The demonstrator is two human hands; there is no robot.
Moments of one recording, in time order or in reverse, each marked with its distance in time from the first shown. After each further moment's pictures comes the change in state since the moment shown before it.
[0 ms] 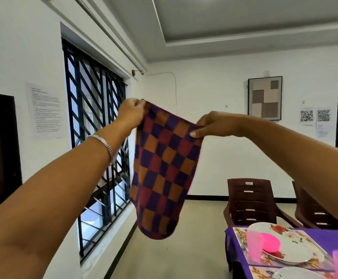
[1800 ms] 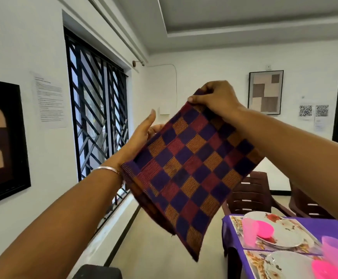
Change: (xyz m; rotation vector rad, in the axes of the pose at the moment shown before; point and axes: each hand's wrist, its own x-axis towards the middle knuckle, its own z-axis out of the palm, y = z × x) left_hand -0.088 -0.024 0.005 -0.839 -0.655 -0.364; right_hand 0.006 -0.035 0.008 0.325 0.693 -0.078
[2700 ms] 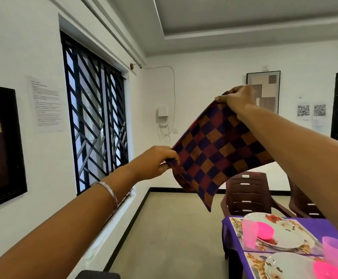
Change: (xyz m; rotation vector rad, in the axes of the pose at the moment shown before) left_hand -0.001 -0.044 -0.003 1.356 -0.179 0.529; right_hand 0.033 0.059 -0.035 0.052 0.303 0.335
